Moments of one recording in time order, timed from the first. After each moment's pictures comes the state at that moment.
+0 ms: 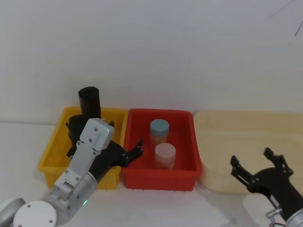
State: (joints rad) left arm -0.24 0.38 0.45 -1.63 -0.20 0.01 -0.01; right arm -0.01 0.37 -0.22 -1.79 0.32 0.05 0.15
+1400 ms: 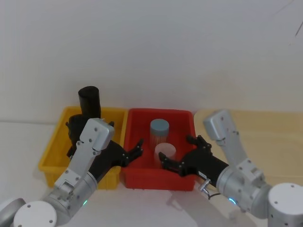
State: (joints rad) left arm -0.24 0.38 0.45 -1.63 -0.20 0.01 -0.01; right arm 0.39 0.28 -0.50 -1.56 0.16 0.31 0.34
